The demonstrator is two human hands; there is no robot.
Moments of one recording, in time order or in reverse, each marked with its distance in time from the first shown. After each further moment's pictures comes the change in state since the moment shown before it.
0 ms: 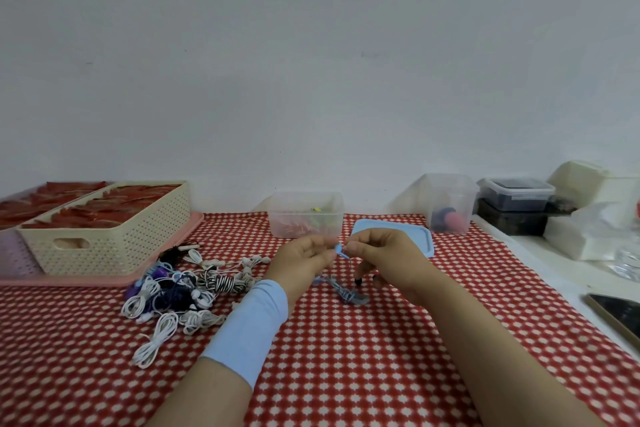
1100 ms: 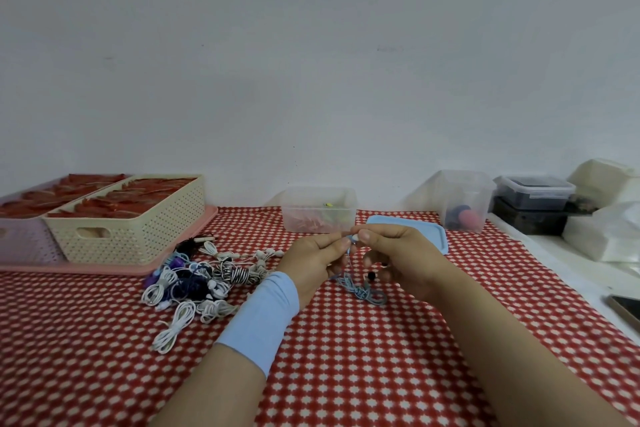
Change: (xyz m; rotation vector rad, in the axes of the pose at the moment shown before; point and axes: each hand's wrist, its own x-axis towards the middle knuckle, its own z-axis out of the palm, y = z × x) left_hand 0.001 -0.006 -0.001 -0.253 -0.129 -0.018; right_hand -0.005 -0.005 0.004 0.261 -0.136 0.033
